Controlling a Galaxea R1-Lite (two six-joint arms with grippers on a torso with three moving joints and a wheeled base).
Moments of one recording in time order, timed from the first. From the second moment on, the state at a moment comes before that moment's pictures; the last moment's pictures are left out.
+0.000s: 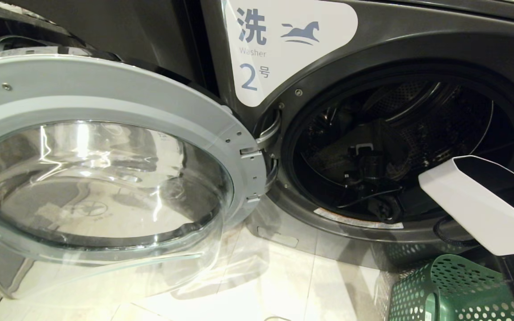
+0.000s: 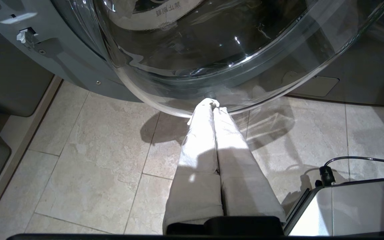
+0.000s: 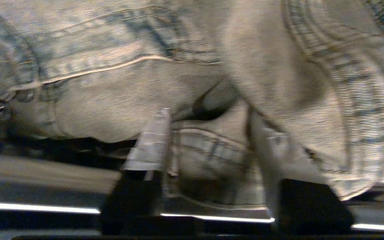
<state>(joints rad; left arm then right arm) 0.00 0.00 0.00 0.00 -0.03 0.15 0.21 2.45 -1.50 -0.76 -0.55 -0.09</state>
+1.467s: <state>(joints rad) 0.00 0.00 0.00 0.00 -0.03 0.15 0.49 1.72 -0.78 -0.82 -0.60 -0.08</state>
